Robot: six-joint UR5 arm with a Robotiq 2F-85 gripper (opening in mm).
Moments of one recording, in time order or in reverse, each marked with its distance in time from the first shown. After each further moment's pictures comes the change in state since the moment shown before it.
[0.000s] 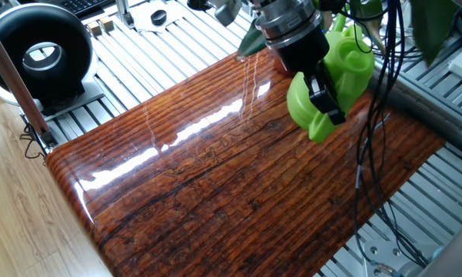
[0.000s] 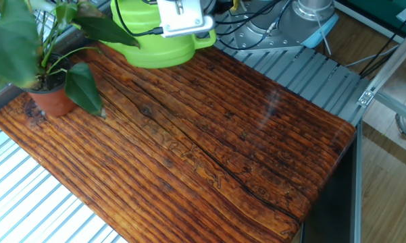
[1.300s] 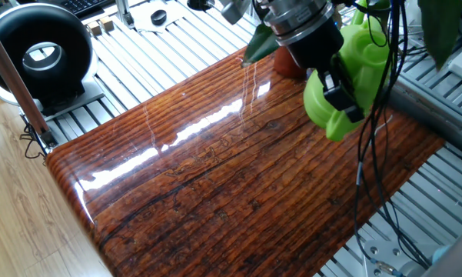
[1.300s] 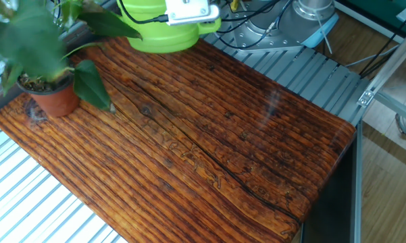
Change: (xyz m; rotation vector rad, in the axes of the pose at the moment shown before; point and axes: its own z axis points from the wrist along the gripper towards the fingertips) arm 0.017 0.016 -0.002 -0.008 0.006 0.030
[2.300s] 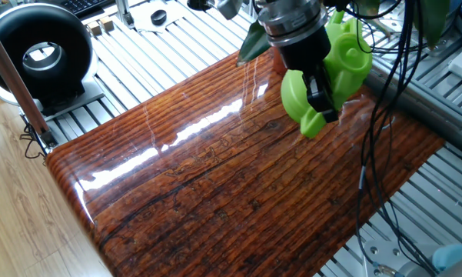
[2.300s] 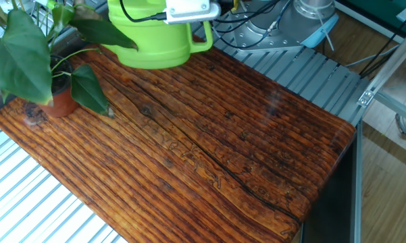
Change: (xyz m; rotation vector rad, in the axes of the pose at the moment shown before) arm -0.035 -0.023 -0.004 0.091 -0.139 0.013
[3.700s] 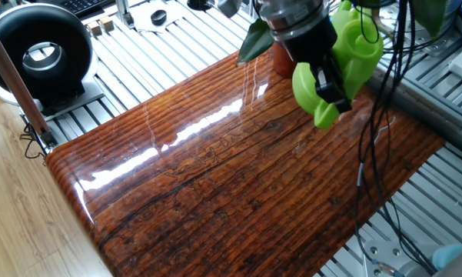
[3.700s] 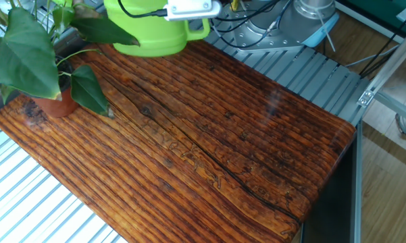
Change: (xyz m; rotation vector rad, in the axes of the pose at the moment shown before) arm 0.044 0.013 -0.030 0.009 0.152 0.025
